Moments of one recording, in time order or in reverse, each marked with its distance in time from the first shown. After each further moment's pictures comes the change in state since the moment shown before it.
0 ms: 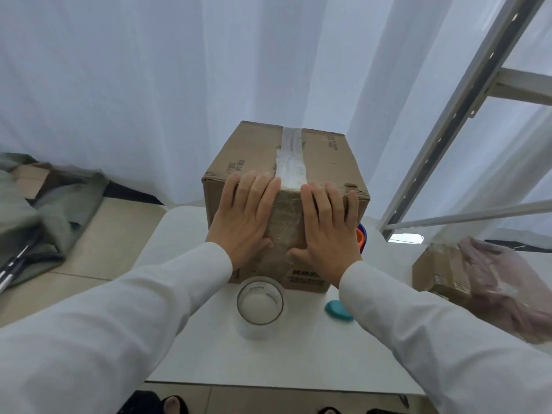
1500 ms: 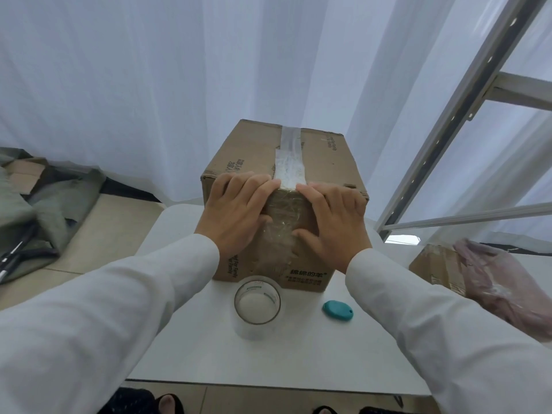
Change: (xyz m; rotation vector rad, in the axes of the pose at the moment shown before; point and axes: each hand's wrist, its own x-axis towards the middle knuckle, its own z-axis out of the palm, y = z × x) left_hand 0.006 -0.014 -0.007 -0.172 0.144 0.006; right_hand 0.012 0.017 -0.011 0.180 0.020 -0.059
